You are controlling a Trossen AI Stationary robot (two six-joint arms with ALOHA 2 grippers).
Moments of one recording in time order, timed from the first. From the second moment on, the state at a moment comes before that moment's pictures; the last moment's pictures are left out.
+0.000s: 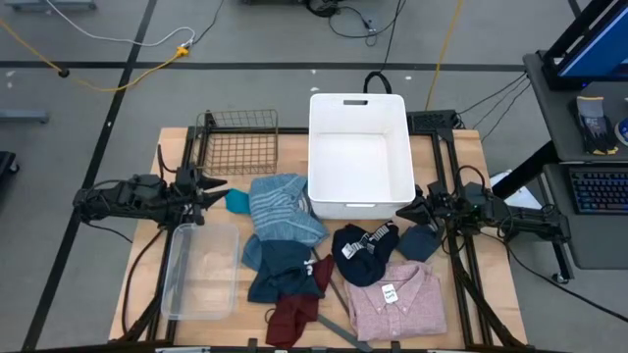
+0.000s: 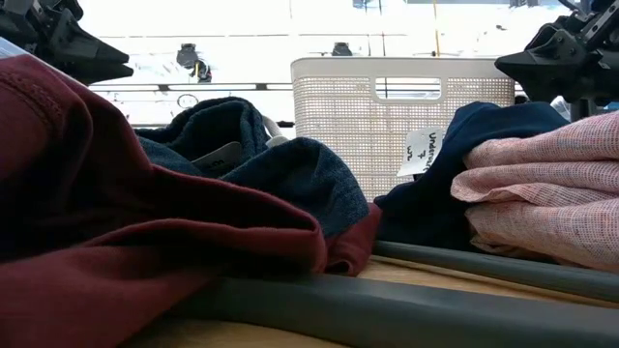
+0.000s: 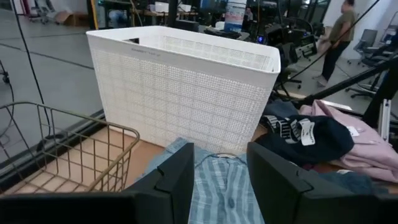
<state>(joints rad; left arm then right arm) -0.08 0.01 0.35 -0.47 -0.34 -0.18 -0.13 0.00 0.01 0.08 -0.29 0.59</state>
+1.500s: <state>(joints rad) -0.08 0.01 0.35 -0.24 -0.34 -0.27 -0.12 0.02 0.05 0.23 -0.41 0.73</state>
